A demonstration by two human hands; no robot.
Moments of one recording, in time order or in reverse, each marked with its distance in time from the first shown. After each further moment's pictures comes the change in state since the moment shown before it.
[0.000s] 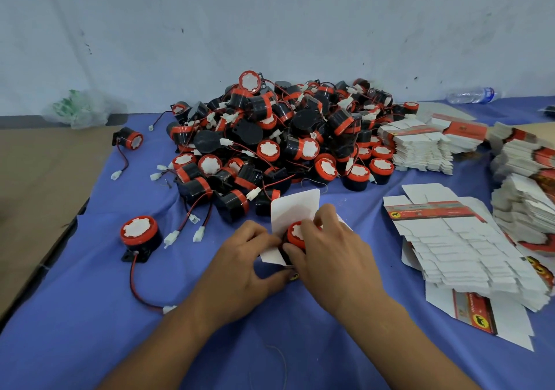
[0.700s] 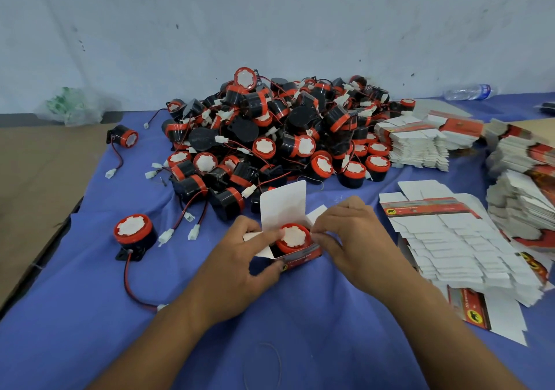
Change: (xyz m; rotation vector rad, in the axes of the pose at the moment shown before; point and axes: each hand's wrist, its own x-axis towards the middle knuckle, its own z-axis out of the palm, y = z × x) left_hand -0.002 -0.006 0.002 0.053 -0.043 -0.052; right_hand 0.012 0.060 0.002 0.285 0.105 -0.278
